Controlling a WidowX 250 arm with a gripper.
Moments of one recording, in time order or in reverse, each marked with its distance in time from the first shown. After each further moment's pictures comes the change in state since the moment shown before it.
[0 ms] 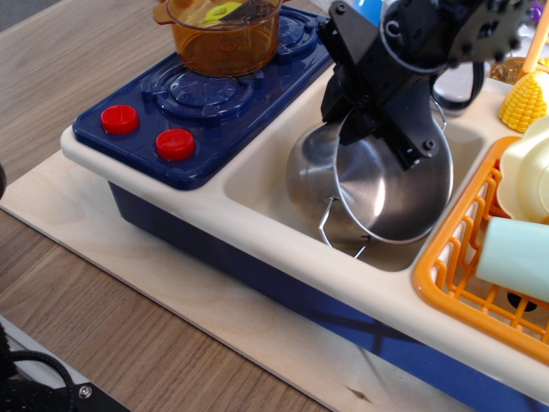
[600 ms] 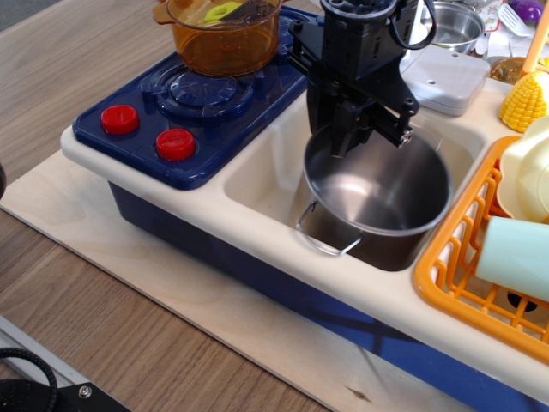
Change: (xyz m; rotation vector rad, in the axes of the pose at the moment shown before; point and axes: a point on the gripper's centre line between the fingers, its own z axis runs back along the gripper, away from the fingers) arm -0.006 0.002 -0.009 -0.290 0.034 0.080
